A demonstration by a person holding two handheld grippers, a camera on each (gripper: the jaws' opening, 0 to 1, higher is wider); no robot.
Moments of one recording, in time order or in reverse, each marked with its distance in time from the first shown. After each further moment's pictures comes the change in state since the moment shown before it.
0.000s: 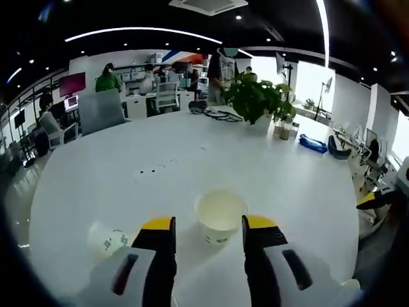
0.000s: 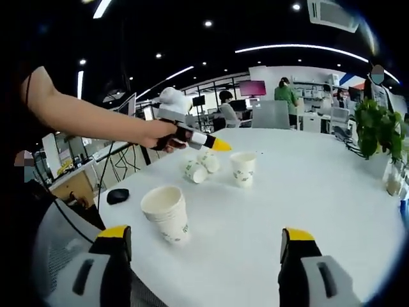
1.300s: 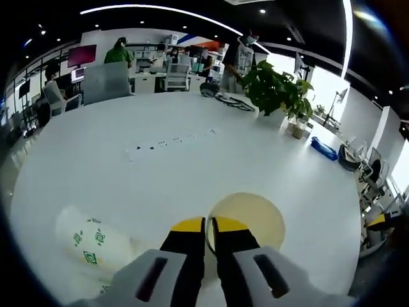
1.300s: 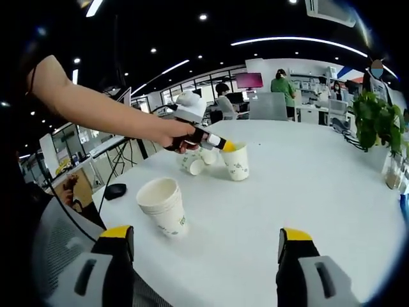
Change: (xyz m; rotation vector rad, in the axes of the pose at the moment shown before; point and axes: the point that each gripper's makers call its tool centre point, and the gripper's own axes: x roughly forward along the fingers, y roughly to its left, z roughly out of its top) left arm 0.039 0.006 -0.025 -0.143 0.083 0.017; right arm 0.002 -0.004 -0.012 0.017 0.049 -0.010
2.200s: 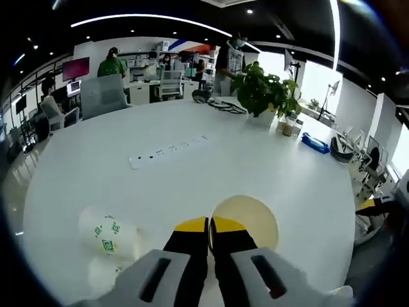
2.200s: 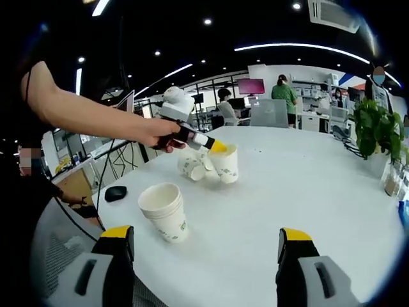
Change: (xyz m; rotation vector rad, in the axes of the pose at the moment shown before) left arm -0.042 -0.011 0.006 0.080 -0.022 0.001; right arm -0.003 0.002 0.007 -0.032 -0.038 -0.002
